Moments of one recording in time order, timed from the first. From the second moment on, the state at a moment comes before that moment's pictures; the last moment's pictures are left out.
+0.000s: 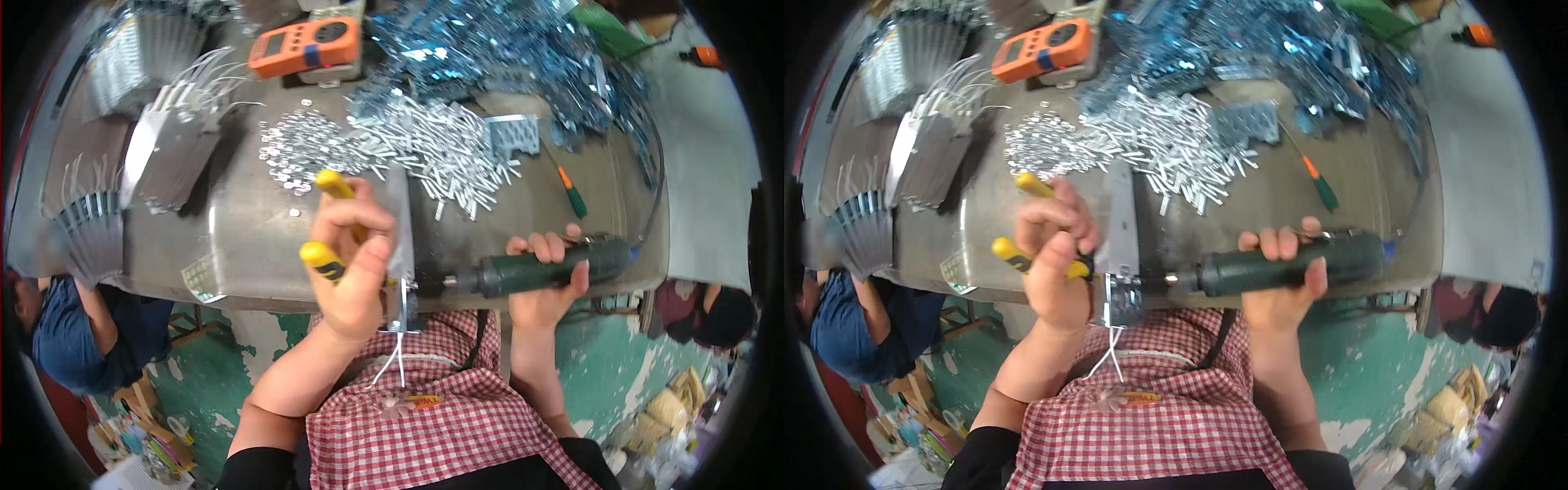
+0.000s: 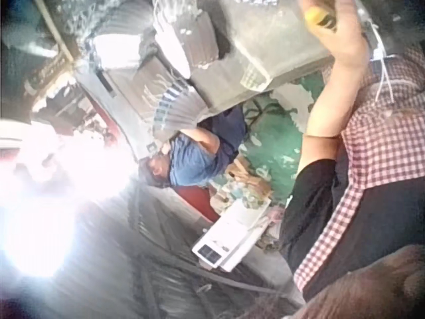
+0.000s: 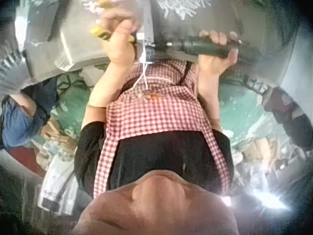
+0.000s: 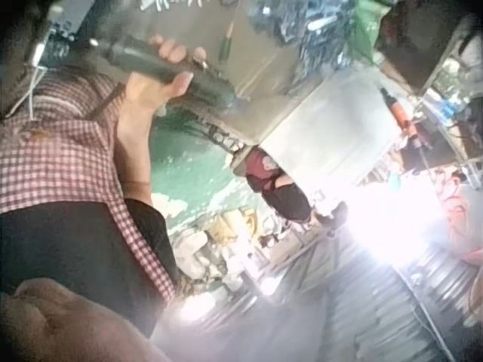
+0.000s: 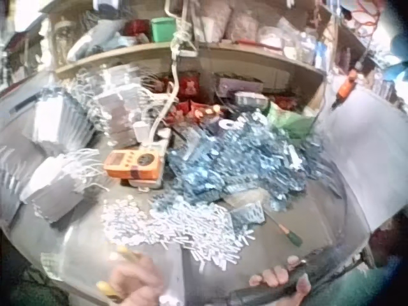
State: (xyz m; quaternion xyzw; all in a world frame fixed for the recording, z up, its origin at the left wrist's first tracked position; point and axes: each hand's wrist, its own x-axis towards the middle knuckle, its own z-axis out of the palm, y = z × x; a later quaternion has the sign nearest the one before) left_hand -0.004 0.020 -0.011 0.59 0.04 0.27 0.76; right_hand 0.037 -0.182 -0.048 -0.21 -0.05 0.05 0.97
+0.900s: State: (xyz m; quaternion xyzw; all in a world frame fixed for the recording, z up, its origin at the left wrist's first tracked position) left_hand -0.012 0.082 0.012 0.90 -0.14 0.22 0.34; right_hand 0.182 -0.307 -0.005 -0.98 0.05 -0.11 0.17
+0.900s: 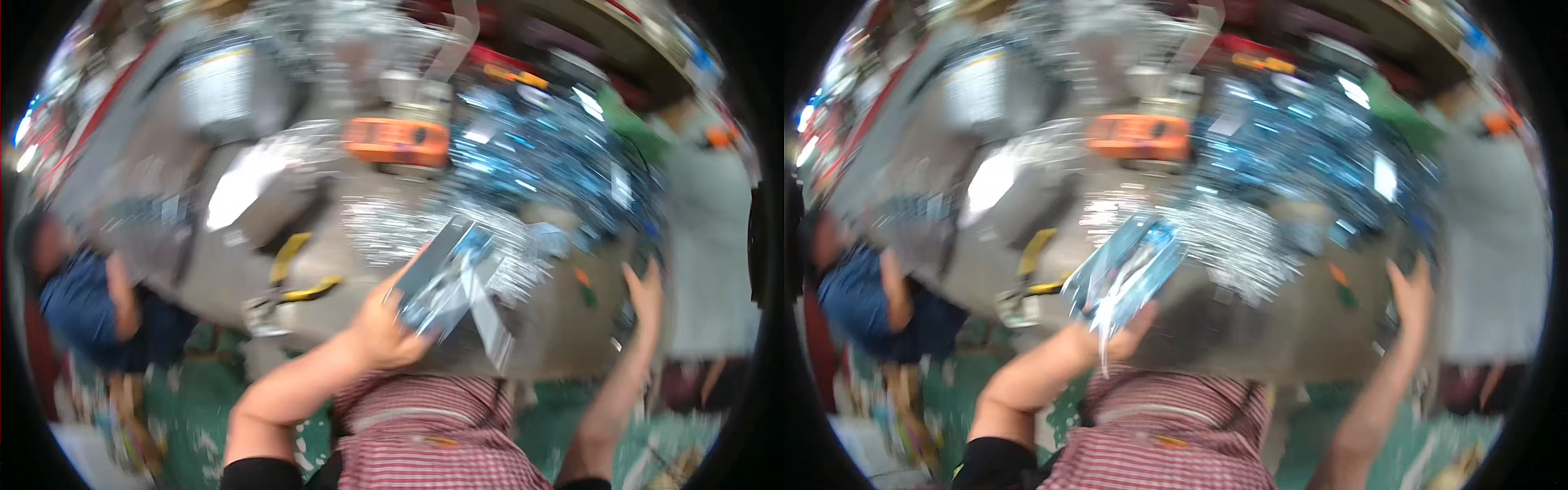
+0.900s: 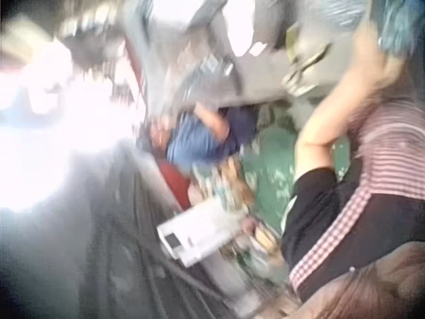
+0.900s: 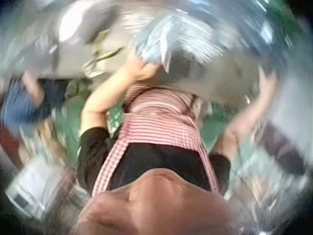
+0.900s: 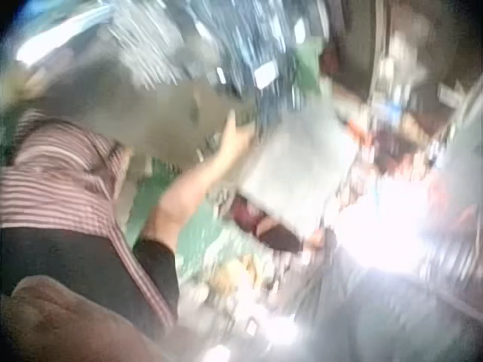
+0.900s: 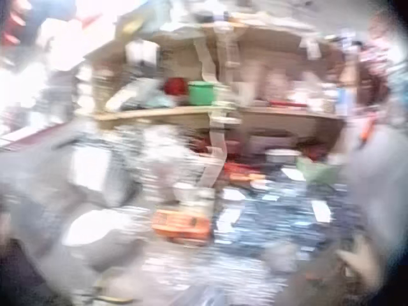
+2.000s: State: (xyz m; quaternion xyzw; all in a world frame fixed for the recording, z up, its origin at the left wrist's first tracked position) left_hand -0.082 0.322 0.060 0.85 0.27 0.45 -0.03; right_hand 0.056 -0.142 -0.024 -0.84 -0.35 -0.01 0.42
